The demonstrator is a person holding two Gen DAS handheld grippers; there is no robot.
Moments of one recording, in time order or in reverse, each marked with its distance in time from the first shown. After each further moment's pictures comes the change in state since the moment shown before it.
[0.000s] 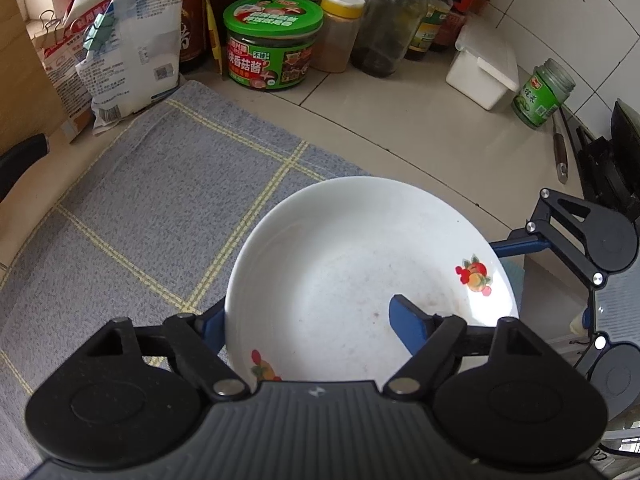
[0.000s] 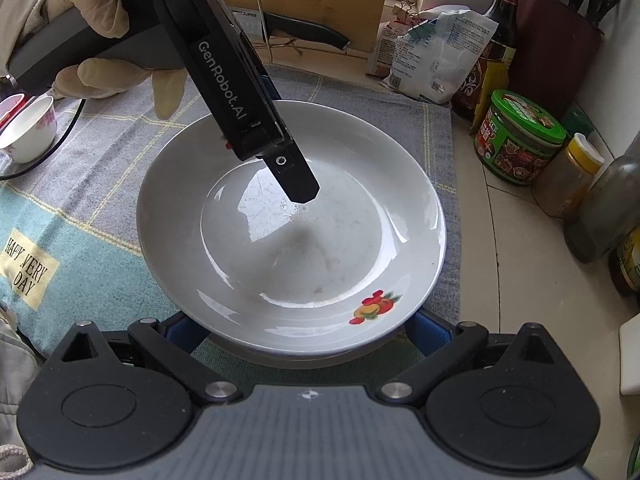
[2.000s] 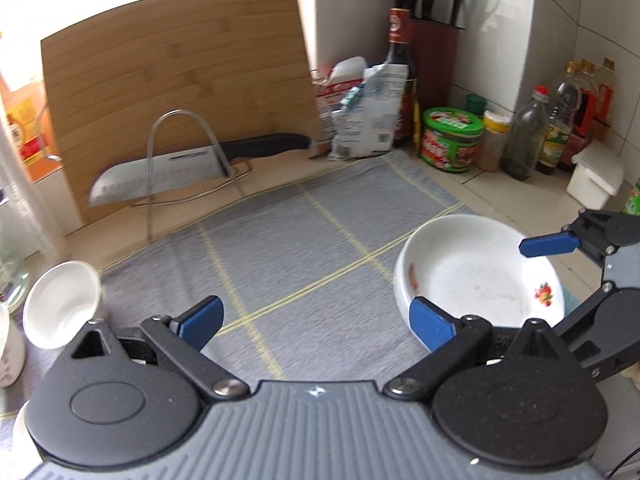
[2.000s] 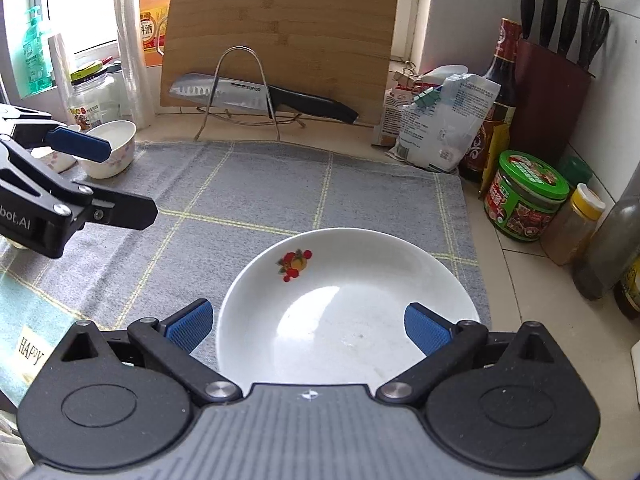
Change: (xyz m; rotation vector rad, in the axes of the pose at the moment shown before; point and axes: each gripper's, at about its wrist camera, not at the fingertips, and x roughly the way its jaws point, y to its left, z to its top) left arm -0.116 -0.012 -0.150 -0.331 -0.390 0.492; right arm -0.003 0.045 0.036 0.079 -0.184 -0.029
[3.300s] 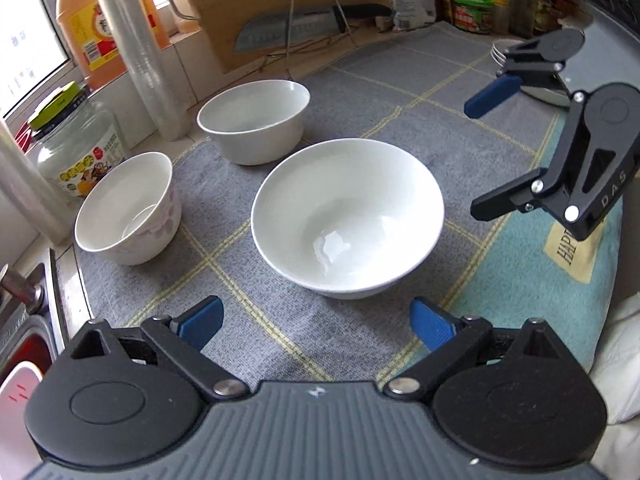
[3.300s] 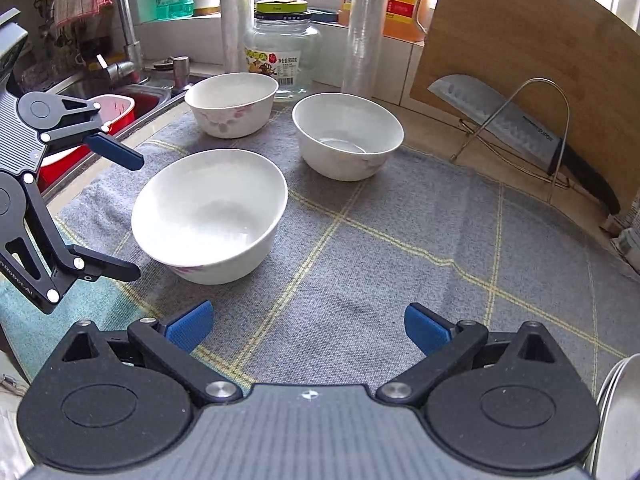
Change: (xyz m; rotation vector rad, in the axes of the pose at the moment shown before) left arm -0.061 0.214 -0.155 0.263 0.147 -0.034; right arm 0.070 0.260 0.046 -0.251 0.068 0.194
